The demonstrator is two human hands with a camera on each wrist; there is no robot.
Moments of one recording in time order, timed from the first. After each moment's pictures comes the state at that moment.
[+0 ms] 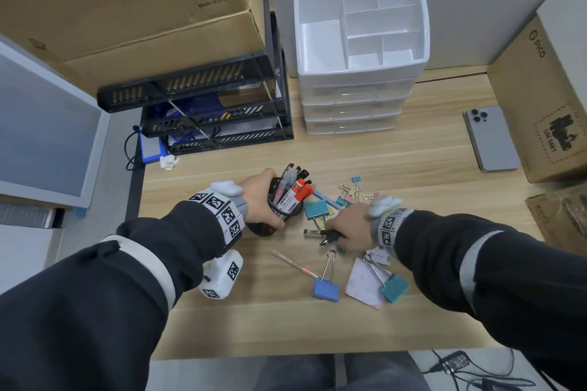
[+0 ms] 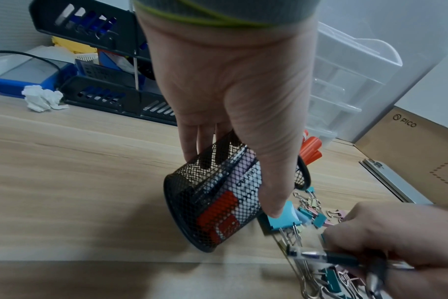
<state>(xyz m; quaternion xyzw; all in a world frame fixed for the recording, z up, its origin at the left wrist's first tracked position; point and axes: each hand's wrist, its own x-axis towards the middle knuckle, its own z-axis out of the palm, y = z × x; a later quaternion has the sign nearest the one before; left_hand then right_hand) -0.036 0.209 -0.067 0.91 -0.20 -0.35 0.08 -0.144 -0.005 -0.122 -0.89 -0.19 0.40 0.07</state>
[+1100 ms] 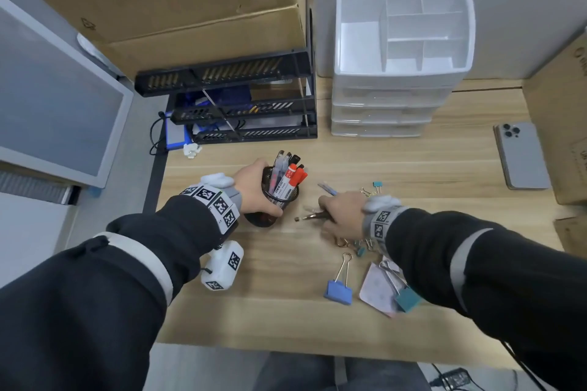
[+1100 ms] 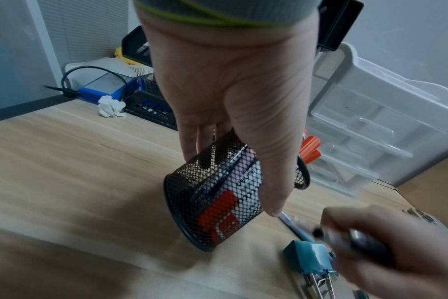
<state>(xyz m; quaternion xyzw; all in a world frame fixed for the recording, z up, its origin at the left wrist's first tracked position) -0.023 0.257 -0.057 0.93 -0.11 -0.32 0.16 -0.114 0.039 -0.106 -0.94 -0.15 0.27 0.11</state>
